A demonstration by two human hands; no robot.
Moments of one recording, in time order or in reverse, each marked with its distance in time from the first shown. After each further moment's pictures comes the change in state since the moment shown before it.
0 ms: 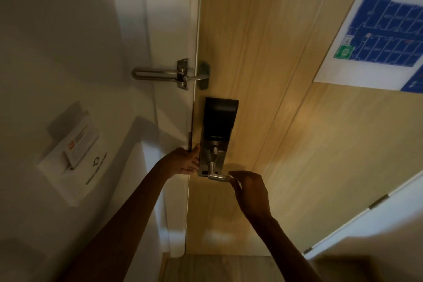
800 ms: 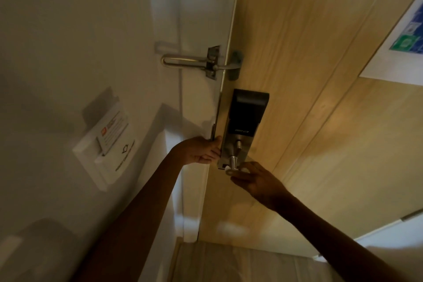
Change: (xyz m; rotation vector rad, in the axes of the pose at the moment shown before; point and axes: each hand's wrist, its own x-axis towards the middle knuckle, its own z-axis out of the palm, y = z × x) left_hand 0.001 0.003 -0.020 -0.013 -0.119 -0.018; right_hand 0.026 0.012 0.017 -0.201 -0.223 -0.624
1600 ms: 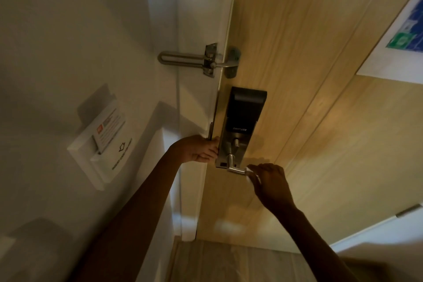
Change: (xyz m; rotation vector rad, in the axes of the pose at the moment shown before) left_hand 0.003 0.002 -0.001 0.025 -0.022 -0.028; right_hand -0.018 -0.005 -0.008 0.069 0.002 0.489
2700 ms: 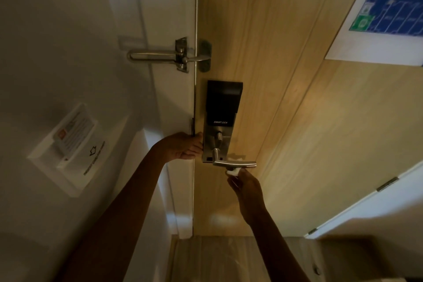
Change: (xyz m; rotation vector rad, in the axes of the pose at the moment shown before) left_hand -0.003 -0.002 0.002 -0.010 0.019 0.032; right_hand -0.031 -0.030 0.041 1.653 0.131 0.862
